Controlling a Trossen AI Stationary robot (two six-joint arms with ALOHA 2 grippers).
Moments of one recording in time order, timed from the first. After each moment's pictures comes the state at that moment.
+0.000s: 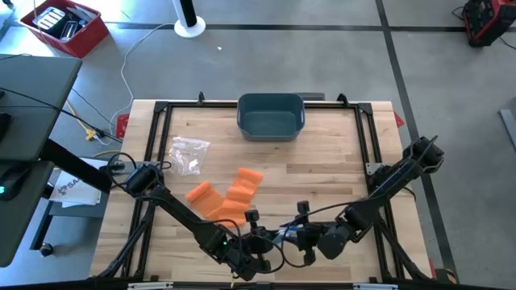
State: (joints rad) left arm -0.63 2.09 1.63 -0.30 -0.89 -0.33; right arm 0.72 1.61 1.08 -0.10 0.63 0.11
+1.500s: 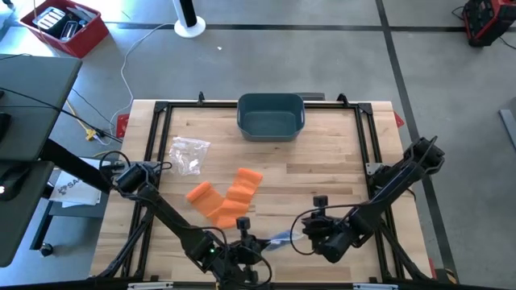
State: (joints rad) left arm -0.72 2.03 1.63 -0.39 -0.89 -0.33; right arm 0.77 1.62 1.08 -0.66 0.63 0.50
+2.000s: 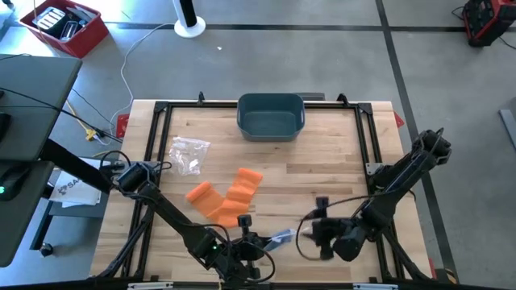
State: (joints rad) left arm -0.69 2.03 1.63 -0.40 -0.86 -0.37; right arm 0.80 1.49 1.08 -0.48 0.65 0.40
